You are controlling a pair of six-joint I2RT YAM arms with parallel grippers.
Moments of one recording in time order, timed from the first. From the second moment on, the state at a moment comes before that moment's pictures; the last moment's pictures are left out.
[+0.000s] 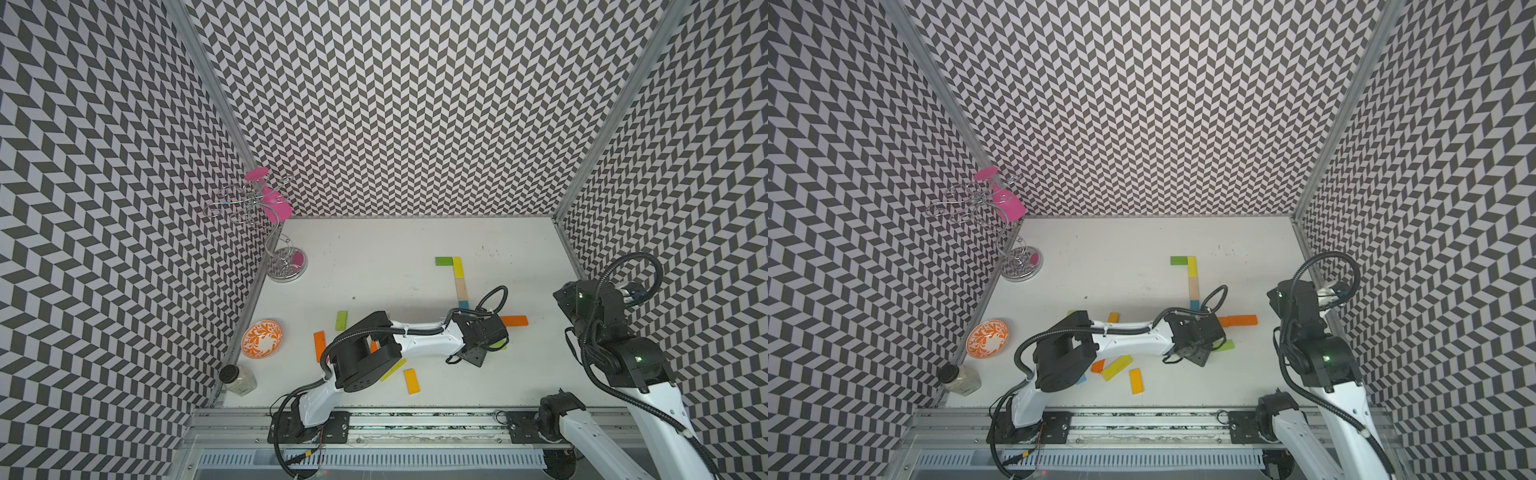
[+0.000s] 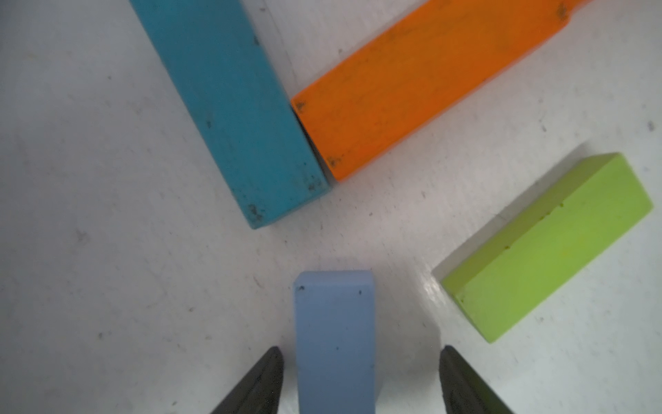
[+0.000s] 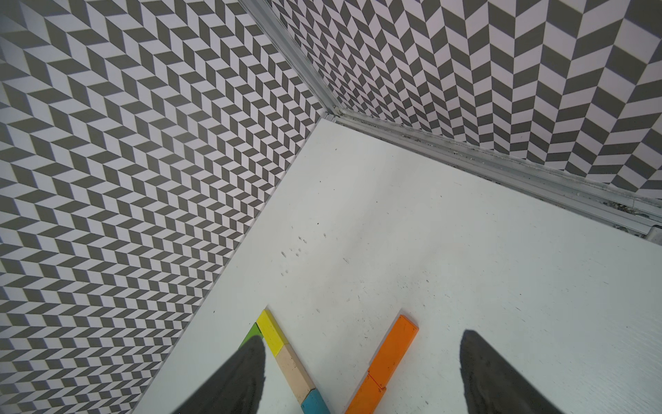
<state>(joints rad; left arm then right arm) -1.23 2.14 1.57 -0.67 -0.21 -0.67 0.19 0.70 0.96 -0.93 0.55 1.02</state>
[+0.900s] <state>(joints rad) -1.18 2.14 1.57 -0.67 -0.18 -0.66 0.19 0.70 0.96 -0.93 0.55 1.02</state>
